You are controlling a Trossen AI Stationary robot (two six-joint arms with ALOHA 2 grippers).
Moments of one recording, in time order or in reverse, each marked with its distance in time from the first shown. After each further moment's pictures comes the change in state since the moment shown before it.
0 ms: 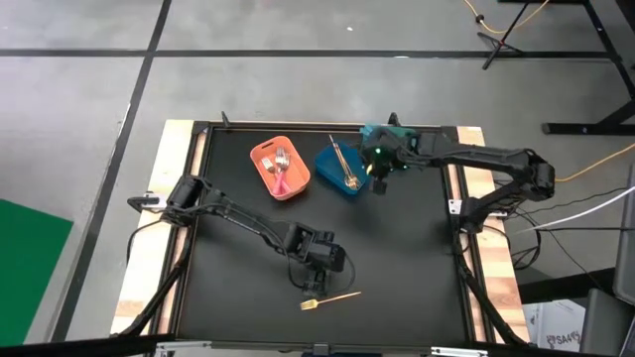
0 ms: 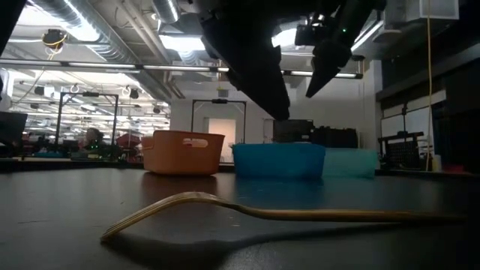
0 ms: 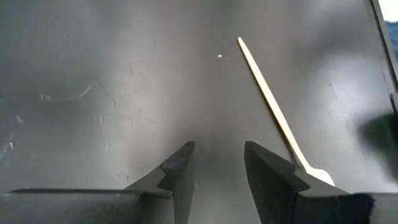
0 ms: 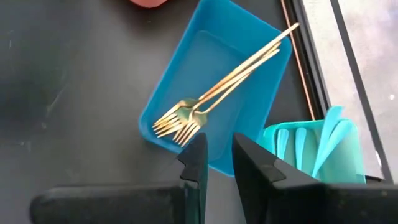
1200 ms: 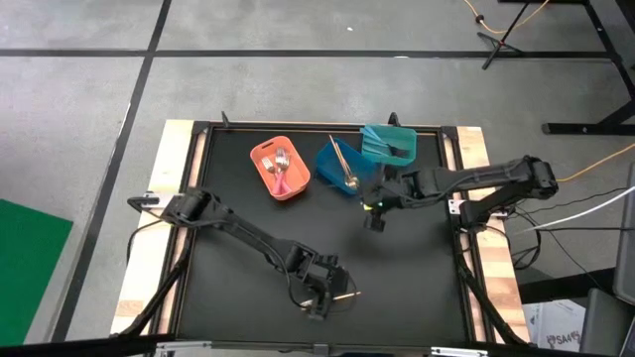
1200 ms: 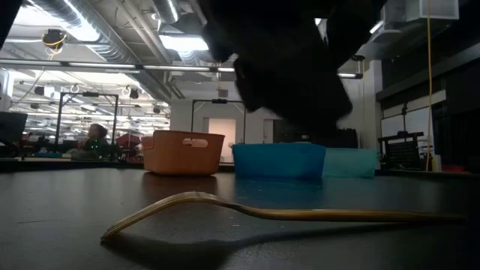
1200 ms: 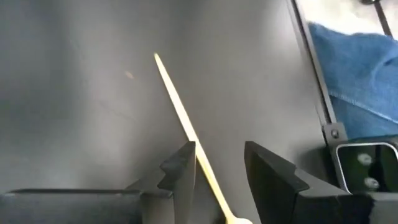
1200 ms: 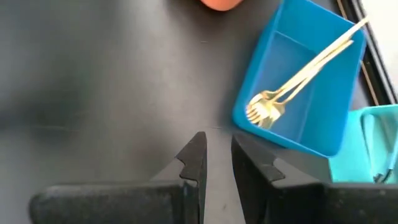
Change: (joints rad) left arm -0.087 0.092 -0.001 0.222 0.069 -0.152; right arm 0.377 0.001 0.000 -0.069 0.146 0.413
